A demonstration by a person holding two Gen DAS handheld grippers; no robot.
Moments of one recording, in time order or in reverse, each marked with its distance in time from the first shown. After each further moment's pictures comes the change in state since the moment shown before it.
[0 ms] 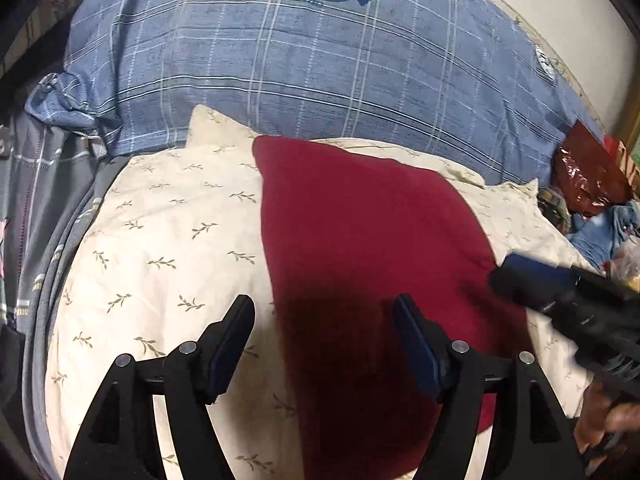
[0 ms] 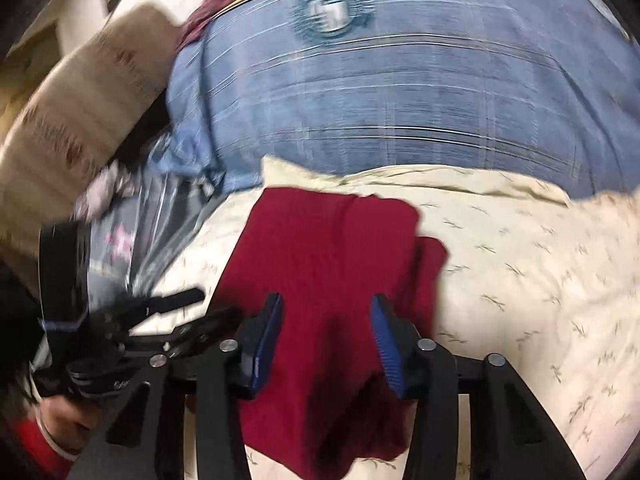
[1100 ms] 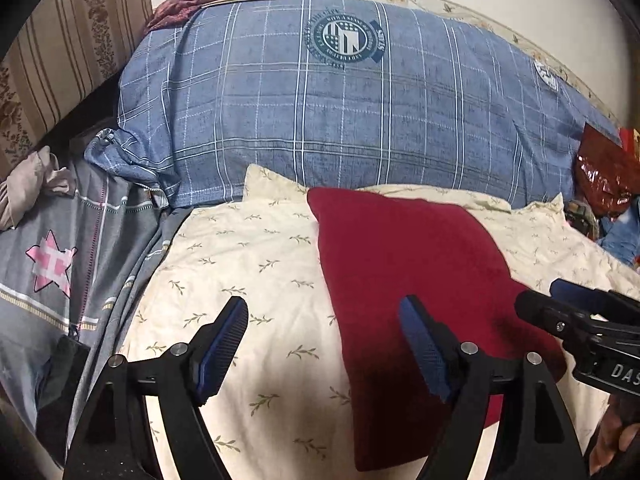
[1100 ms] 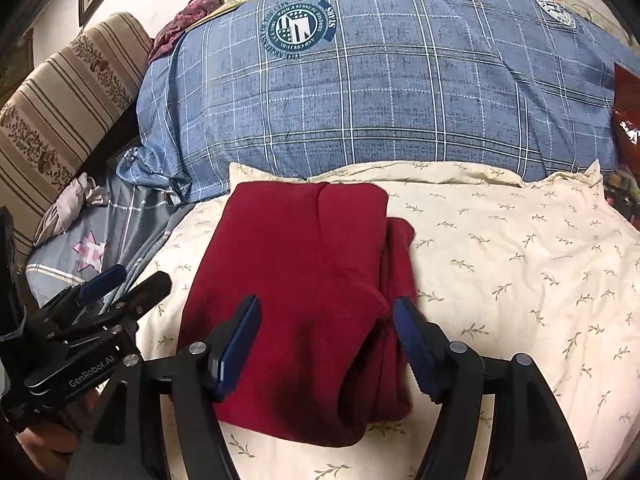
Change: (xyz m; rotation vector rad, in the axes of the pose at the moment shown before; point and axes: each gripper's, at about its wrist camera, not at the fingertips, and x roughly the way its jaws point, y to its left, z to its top) left arm -0.067 -0.013 -0.056 0.096 -0.205 0.165; right arm -0.015 0.016 -0.031 0.100 -0.093 -0.149
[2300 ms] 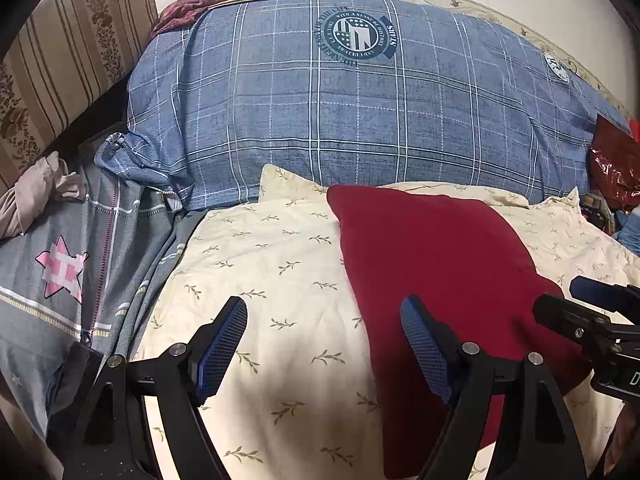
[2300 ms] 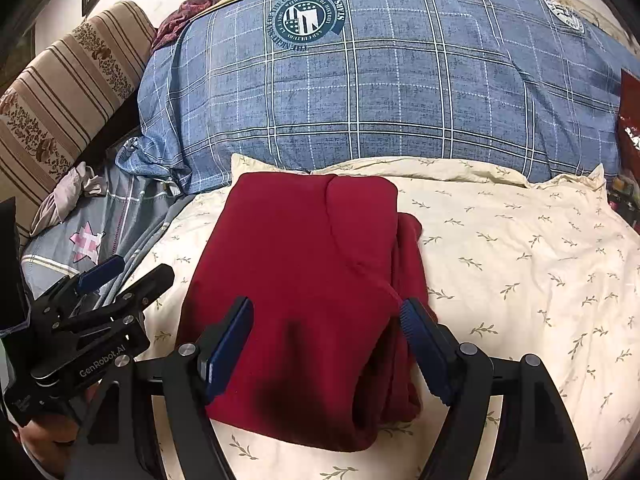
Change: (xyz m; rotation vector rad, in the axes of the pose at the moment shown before) left arm 0.016 0.004 0.005 0.014 -0.004 0.051; right arm 0.007 0.010 -0.002 -0.019 0.013 -0.013
